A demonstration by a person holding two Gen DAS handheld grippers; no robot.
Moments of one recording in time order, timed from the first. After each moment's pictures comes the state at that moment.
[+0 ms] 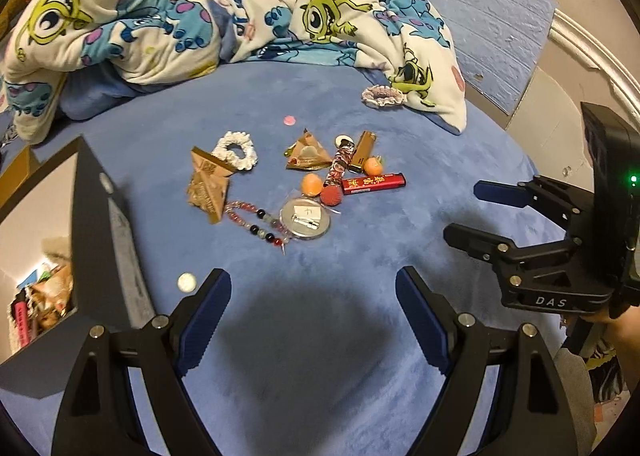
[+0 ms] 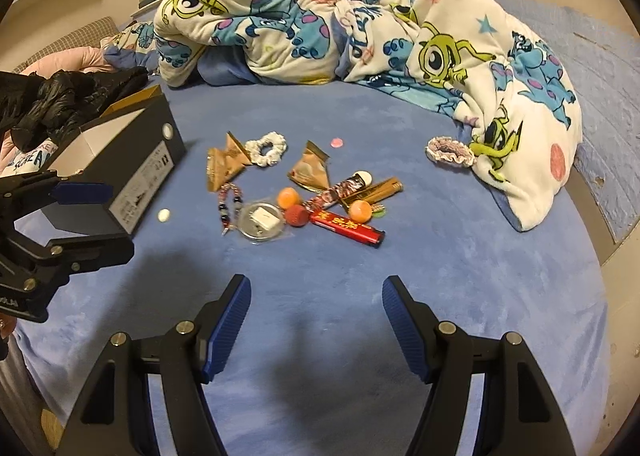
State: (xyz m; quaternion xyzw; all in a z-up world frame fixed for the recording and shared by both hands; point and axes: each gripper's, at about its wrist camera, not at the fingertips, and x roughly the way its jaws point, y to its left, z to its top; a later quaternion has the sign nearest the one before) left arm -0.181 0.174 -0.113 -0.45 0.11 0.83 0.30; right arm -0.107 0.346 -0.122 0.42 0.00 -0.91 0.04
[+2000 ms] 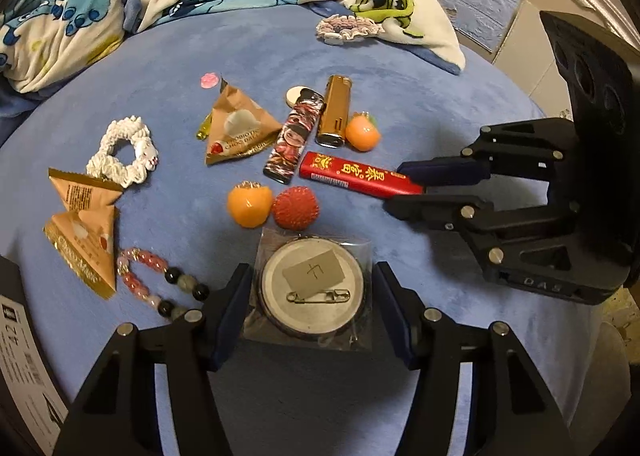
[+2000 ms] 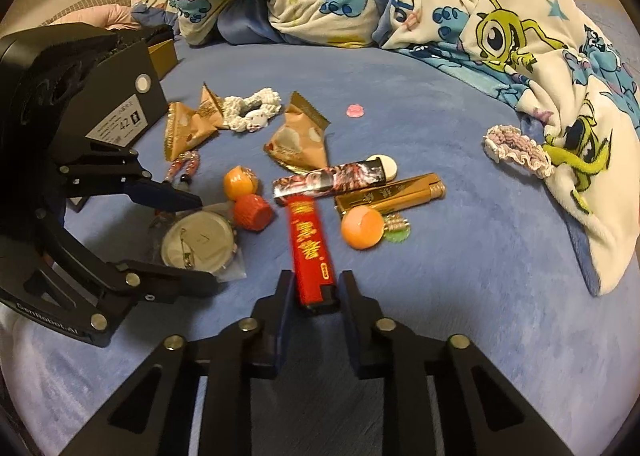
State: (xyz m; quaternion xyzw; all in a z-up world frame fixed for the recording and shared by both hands) left arm -0.251 0.250 -0.211 -0.49 0.17 0.76 0.39; right arm -0.192 0.368 -0.196 0.45 0.05 -0.89 0.12
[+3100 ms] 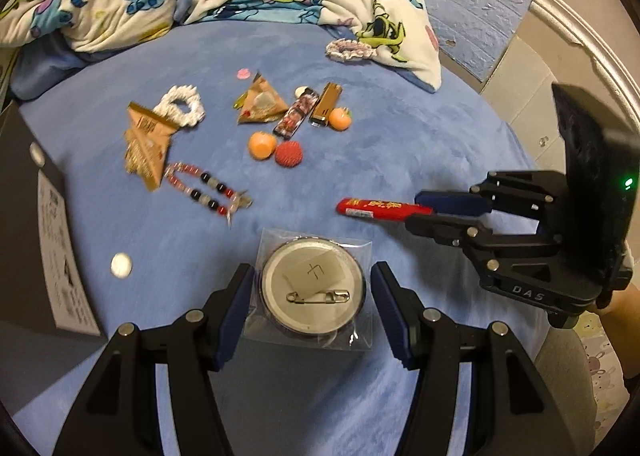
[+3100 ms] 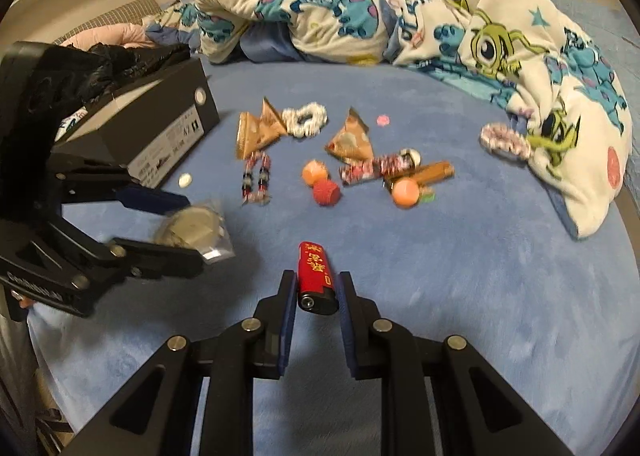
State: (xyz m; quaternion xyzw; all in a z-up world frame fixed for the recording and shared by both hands) left arm -0.178 0.185 -0.161 -0.50 0.10 0.78 0.36; right arm -0.115 0.341 -0.161 0.44 0.01 -0.89 0.12
